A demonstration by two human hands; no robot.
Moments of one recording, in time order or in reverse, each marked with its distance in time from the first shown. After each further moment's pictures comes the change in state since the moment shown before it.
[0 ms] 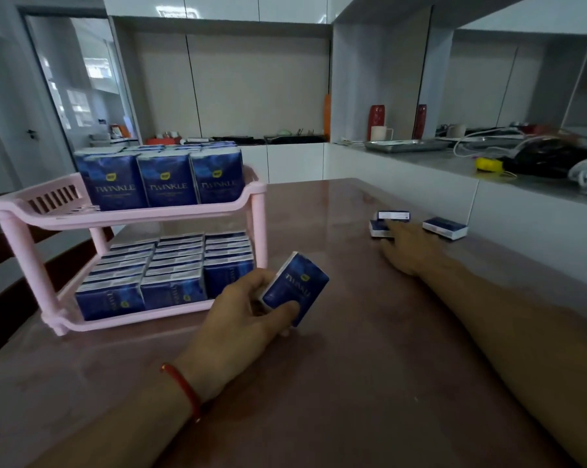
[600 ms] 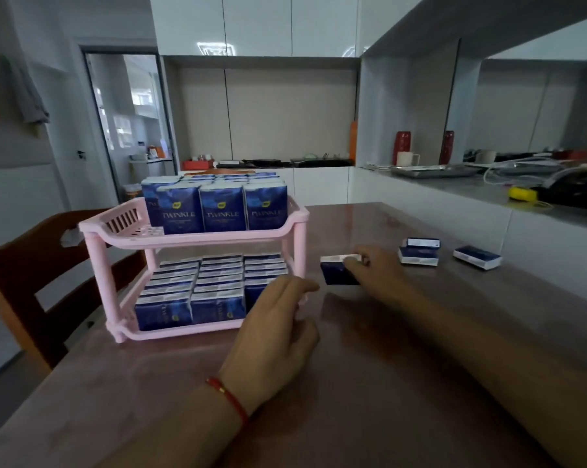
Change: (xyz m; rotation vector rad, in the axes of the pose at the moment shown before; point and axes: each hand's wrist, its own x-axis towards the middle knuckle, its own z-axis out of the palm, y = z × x) left_hand -0.003 -0.002 -0.016 0.551 0.126 0.473; right_hand -0.039 -0.124 -0.017 0.528 0.053 -0.222
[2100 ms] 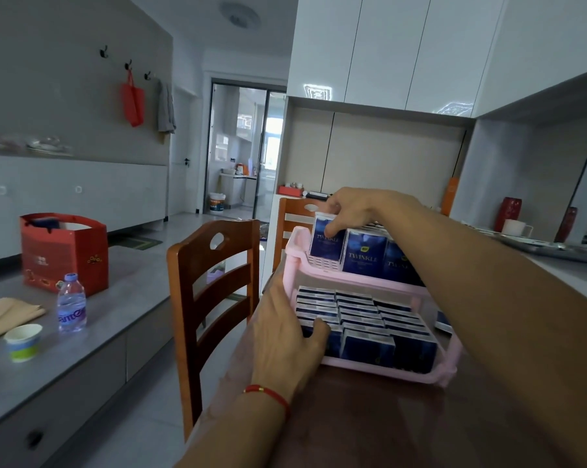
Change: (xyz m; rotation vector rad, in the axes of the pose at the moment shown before) left_hand -0.044 -0.113 -0.107 0.024 0.490 -0.515; right_hand 0.137 -0.332 0.031 -0.379 -0.583 -0.274
